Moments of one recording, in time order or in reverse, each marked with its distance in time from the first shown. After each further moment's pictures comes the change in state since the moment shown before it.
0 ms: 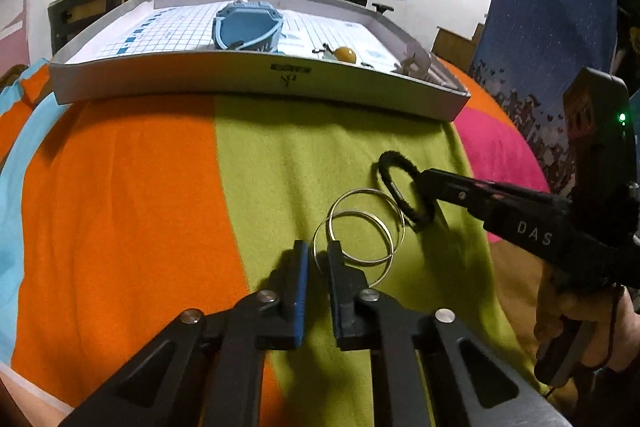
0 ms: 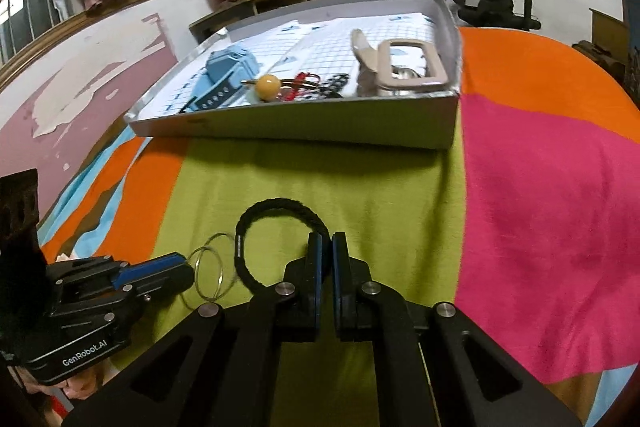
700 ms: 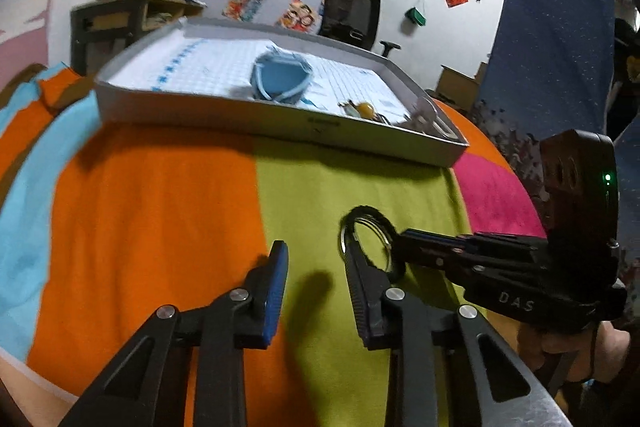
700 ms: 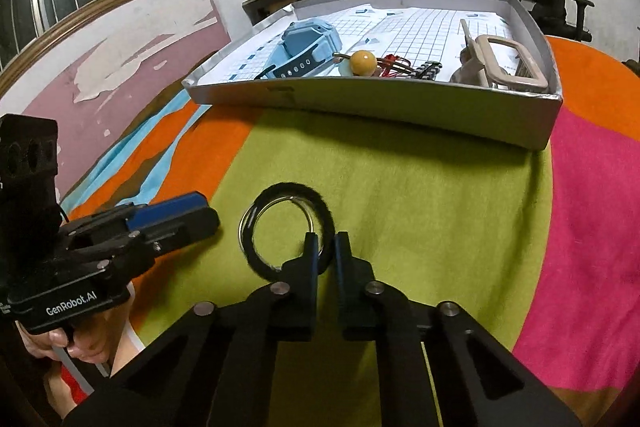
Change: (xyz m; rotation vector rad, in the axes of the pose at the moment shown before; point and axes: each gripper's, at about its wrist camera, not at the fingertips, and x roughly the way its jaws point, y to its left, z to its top) left arm -0.035 0.021 0.001 -0.063 -0.132 -0.025; right arm 0.005 0.037 -0.010 -0.116 0.046 0.151
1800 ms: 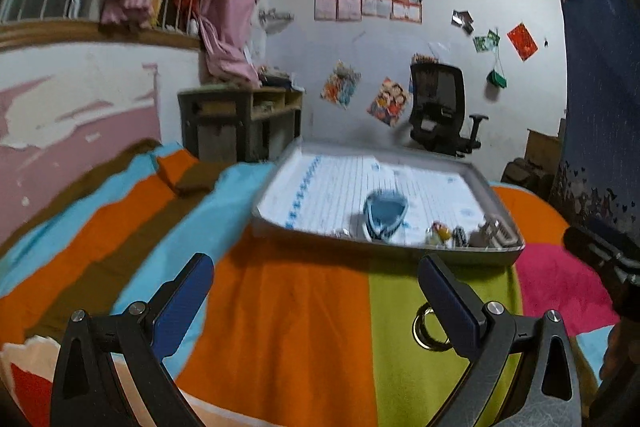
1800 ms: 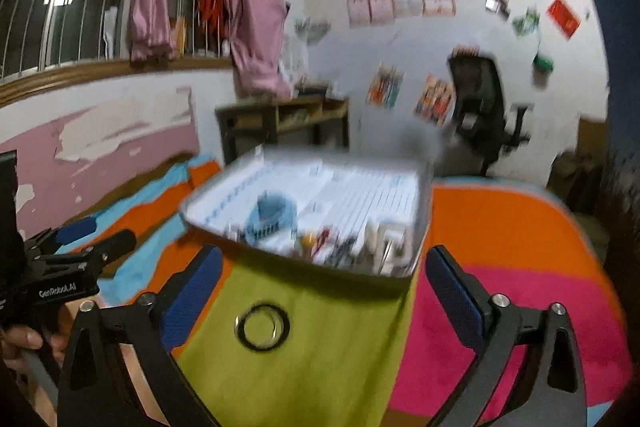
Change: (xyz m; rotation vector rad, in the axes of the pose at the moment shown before) left arm -0.093 -0.009 0.036 -0.008 -0.293 0.420; right arm -0.134 0.008 0.041 -0.065 -0.386 -0.197
